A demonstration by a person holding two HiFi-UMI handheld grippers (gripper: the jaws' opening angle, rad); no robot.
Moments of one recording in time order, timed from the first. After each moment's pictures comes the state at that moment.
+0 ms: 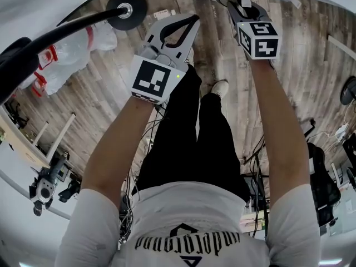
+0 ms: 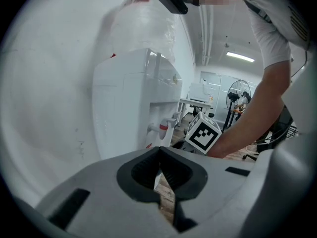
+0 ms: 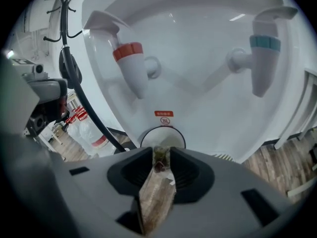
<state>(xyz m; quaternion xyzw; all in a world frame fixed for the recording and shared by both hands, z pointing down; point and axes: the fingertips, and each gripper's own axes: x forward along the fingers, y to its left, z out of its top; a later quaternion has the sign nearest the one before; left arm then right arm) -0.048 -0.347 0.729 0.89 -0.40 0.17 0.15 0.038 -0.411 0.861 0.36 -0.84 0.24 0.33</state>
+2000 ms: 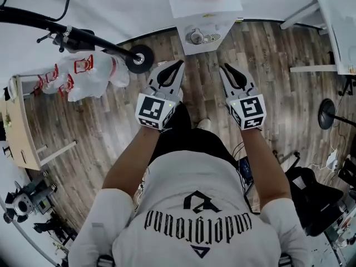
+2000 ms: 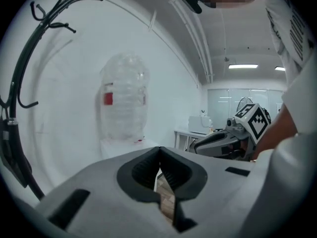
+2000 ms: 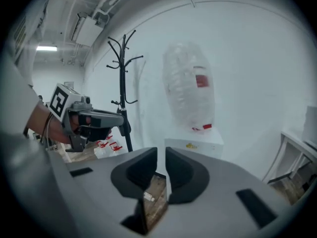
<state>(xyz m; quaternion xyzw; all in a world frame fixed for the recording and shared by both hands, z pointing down) 0.017 -0.191 0.418 0.86 -0.50 0.08 0.07 0.137 -0.207 0.449 0.35 -0.92 0.08 0.17</state>
